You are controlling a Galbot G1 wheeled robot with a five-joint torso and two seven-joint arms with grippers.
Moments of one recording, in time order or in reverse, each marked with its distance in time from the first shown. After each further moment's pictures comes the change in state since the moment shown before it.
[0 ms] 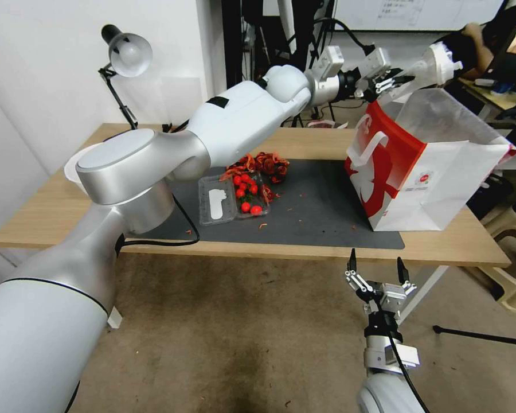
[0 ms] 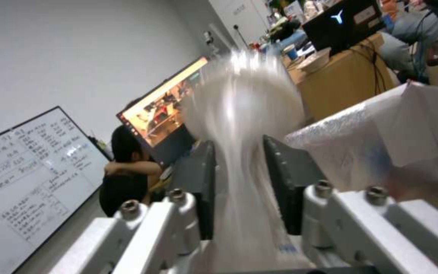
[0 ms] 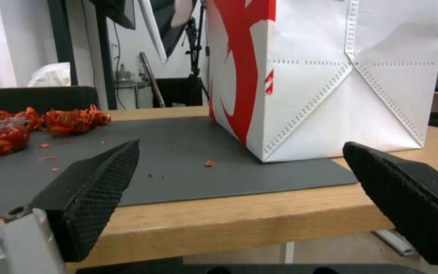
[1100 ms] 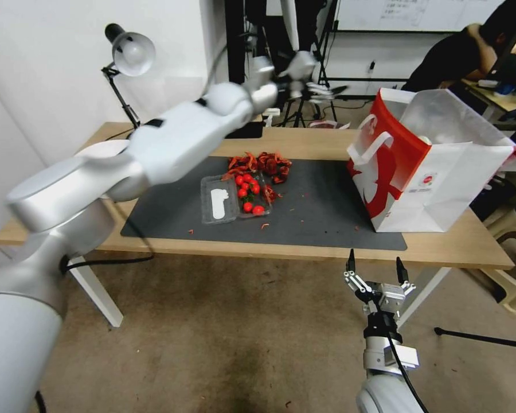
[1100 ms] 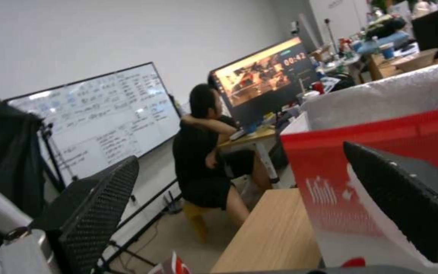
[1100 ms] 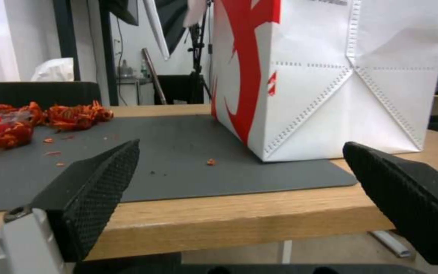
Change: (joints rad) left arm 0.187 0.392 -0.178 -0.265 -0.017 0.049 -0.115; right arm -0.020 -0.007 0.000 0.022 -0.017 -0.021 0.000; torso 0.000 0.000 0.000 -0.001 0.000
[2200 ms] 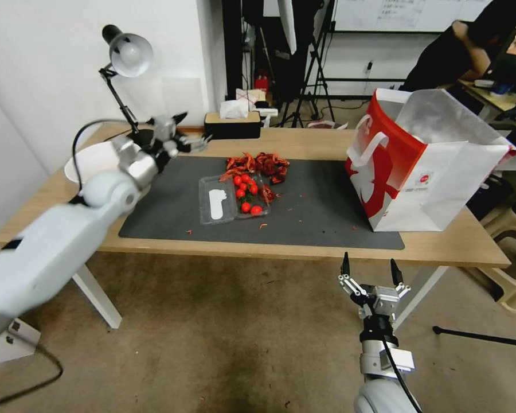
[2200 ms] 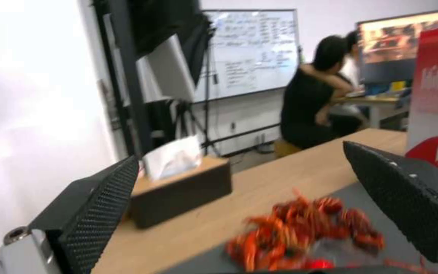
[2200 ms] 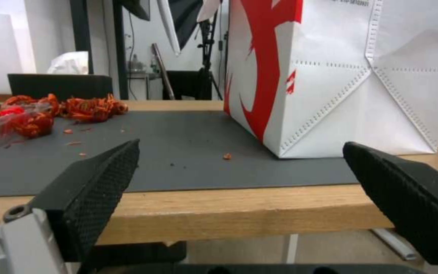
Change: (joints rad) left arm 0.864 0.508 -0.686 -0.644 0.073 0.122 -0.294; right arm -0.016 -0.011 -0.023 0.012 -0.024 -0.014 -0.003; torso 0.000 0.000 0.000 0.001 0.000
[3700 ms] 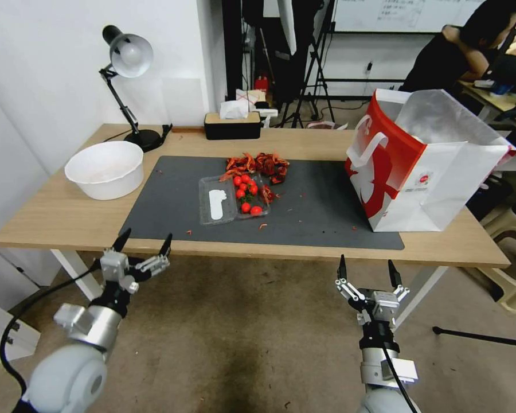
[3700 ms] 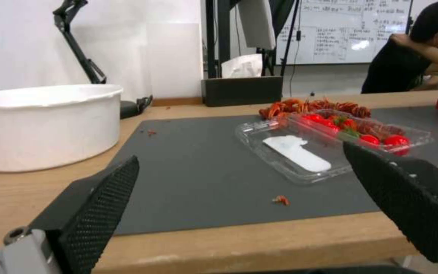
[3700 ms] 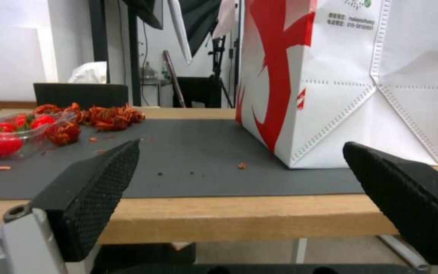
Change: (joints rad) left arm 1.067 -0.381 -0.615 -0.455 0.409 -0.121 -0.128; right arm -0.061 -0.006 -0.012 0.052 -0.024 0.026 -0.006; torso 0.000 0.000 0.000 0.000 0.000
